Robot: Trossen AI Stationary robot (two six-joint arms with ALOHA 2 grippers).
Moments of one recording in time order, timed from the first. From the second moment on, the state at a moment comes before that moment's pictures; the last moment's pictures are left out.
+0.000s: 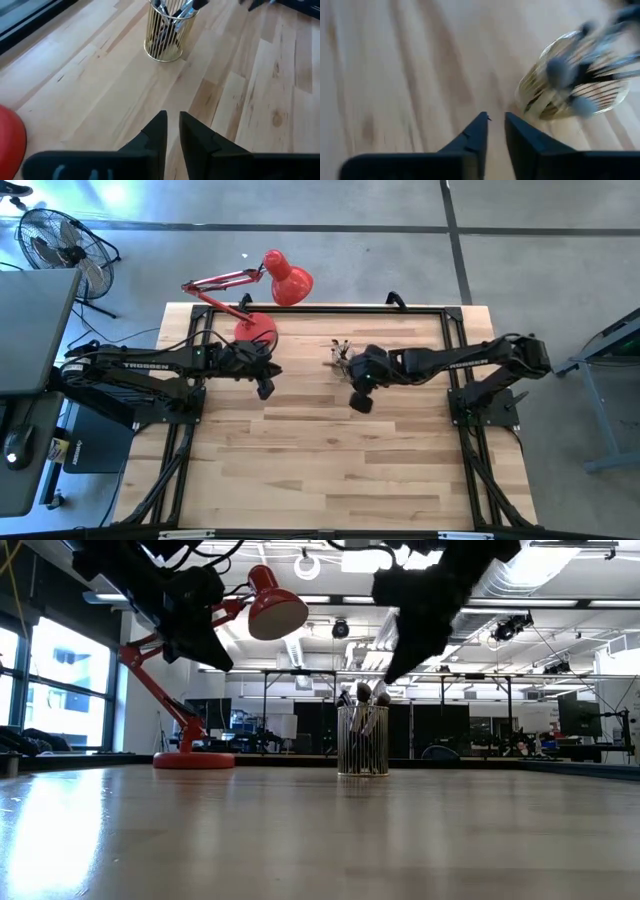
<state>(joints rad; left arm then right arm) 0.14 1.03 0.67 -0.27 -0.14 -0.32 -0.03 1.51 1.07 -0.47 0.20 0.29</state>
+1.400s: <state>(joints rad) -0.26 0.72 0.30 0.17 -0.36 -0.17 0.14 0.64 0.38 -0.18 0.29 0.29</state>
